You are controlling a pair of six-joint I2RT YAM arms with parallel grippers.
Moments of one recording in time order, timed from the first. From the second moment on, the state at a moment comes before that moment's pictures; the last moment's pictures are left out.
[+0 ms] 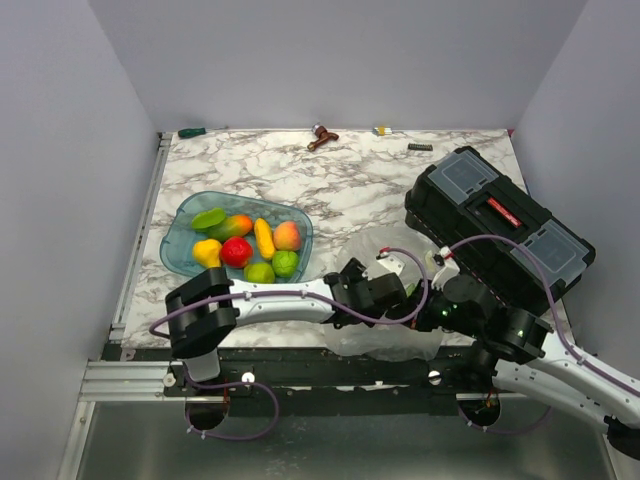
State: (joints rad) left arm -1.28 1.71 1.17 -0.51 -0.48 -0.46; right arm 0.97 0.49 0.52 -0.59 0.06 0.99
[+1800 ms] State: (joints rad) left arm -0.96 1.13 0.99 -0.34 0.04 -0.45; right arm 0.97 0.82 0.38 -0.28 0.06 1.04
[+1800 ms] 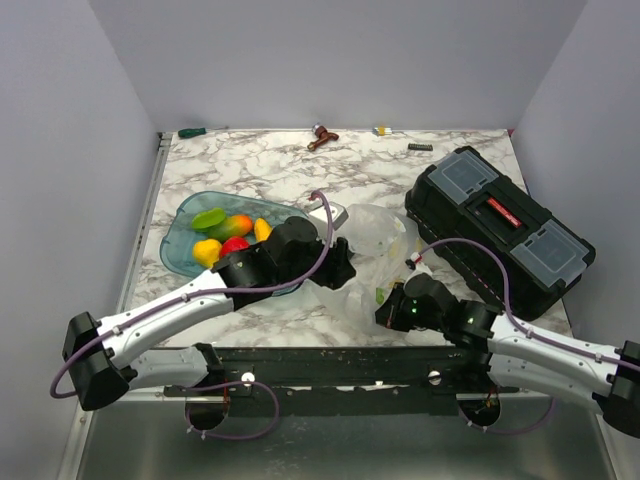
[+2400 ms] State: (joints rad) left arm -0.98 1.59 1.11 -0.40 -0.25 -0.40; right arm 0.97 0.77 0.38 -0.28 0.06 1.04
